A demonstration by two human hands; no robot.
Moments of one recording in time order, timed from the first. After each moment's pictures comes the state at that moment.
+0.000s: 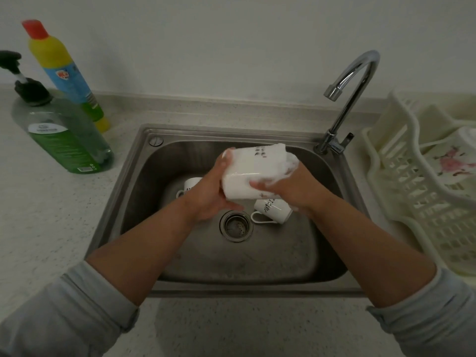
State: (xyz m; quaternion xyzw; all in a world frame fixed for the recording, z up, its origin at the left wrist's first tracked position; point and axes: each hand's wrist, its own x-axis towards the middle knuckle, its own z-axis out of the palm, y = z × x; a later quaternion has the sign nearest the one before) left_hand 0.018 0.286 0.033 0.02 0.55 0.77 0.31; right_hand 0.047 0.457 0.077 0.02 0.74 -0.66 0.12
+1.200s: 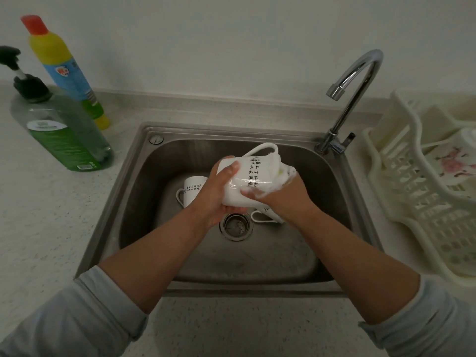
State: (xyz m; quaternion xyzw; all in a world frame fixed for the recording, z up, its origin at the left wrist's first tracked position) left_hand 0.029 0.299 0.019 -0.05 0.52 0.82 0.24; right_hand 0.055 0.440 0.059 0.02 0.86 -0.52 0.00
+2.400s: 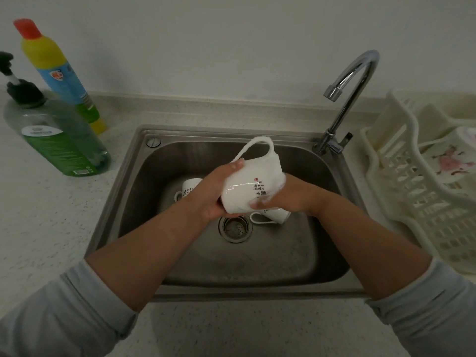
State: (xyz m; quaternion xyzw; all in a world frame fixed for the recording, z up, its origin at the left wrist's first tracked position) left_hand 0.021 0.301 0.043 -0.12 0.47 0.81 0.34; right_hand 0.044 0.462 0.074 -0.08 0.81 -0.52 0.27
